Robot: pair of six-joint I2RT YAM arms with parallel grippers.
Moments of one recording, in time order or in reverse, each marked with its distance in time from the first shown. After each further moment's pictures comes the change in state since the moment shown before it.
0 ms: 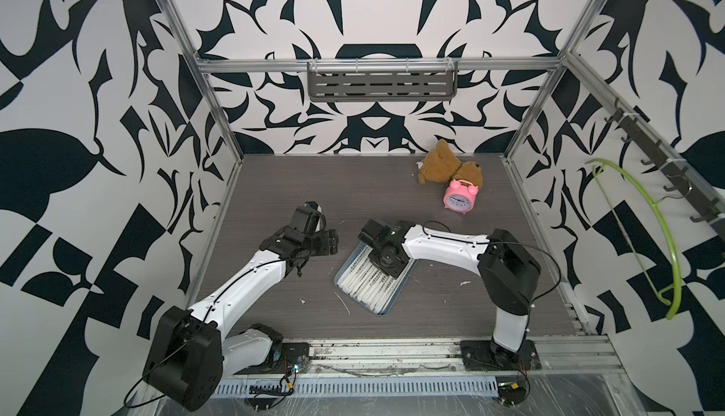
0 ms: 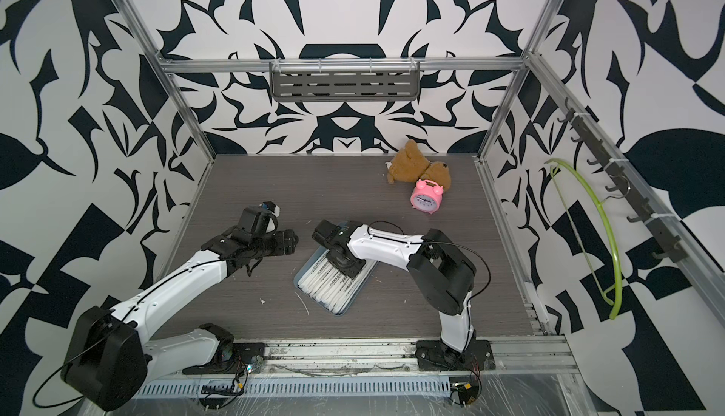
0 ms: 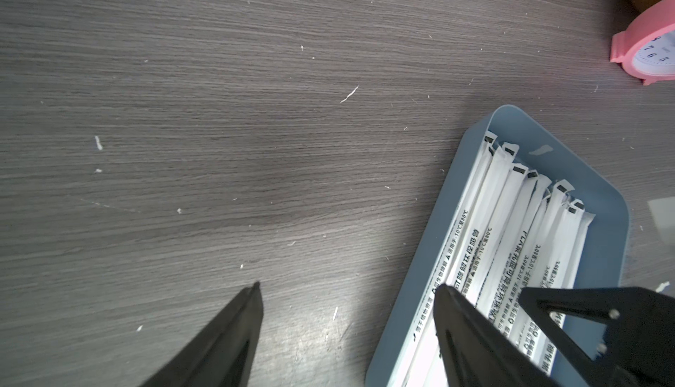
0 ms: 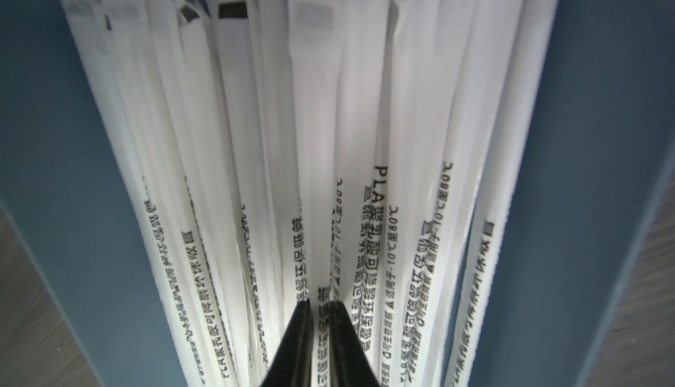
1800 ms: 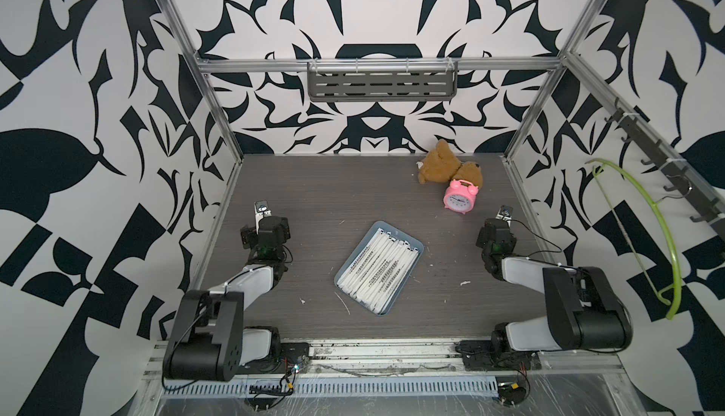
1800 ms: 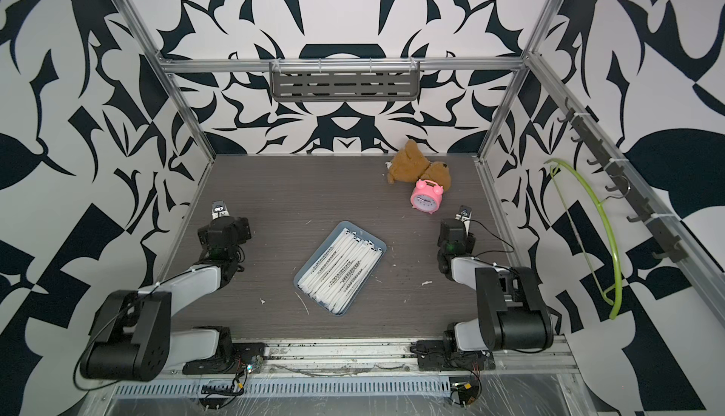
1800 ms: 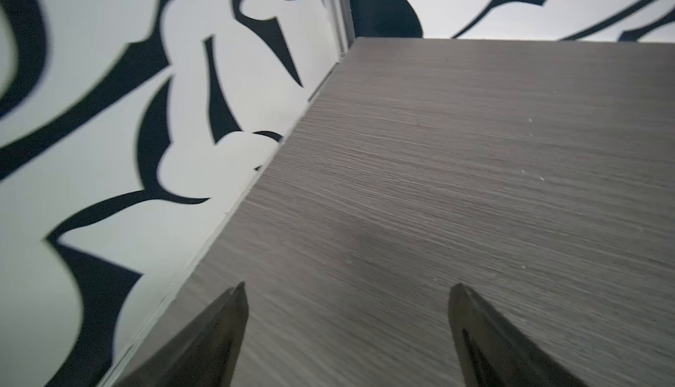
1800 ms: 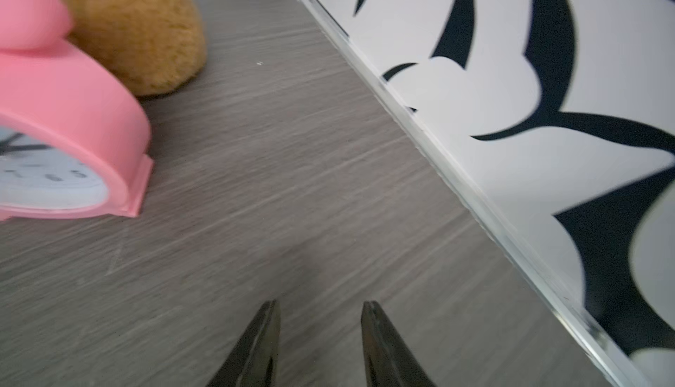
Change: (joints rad) left arm 0.360 0.182 -0.321 0.909 -0.475 0.403; right arm -0.926 -0.427 -0.898 1.253 0.342 -1.437
